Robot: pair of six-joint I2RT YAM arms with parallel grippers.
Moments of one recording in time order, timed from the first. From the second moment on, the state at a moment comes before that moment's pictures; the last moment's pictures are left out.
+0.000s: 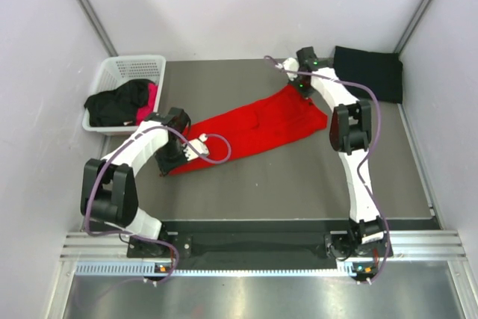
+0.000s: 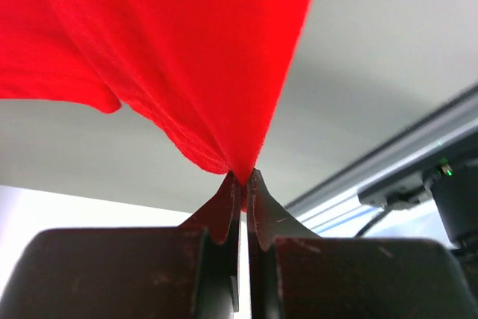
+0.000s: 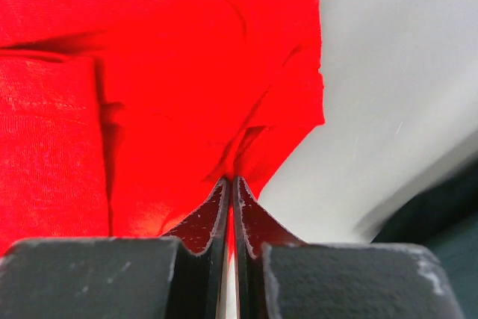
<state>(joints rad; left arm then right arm) -0.23 1.53 1.06 -1.13 -0.09 0.86 0.22 2.53 2.31 -0.89 0.00 -0.55</state>
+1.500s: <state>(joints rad) -0.86 1.84 1.72 -1.28 0.35 0.58 0.37 2.55 2.28 0.14 0.13 -0.50</state>
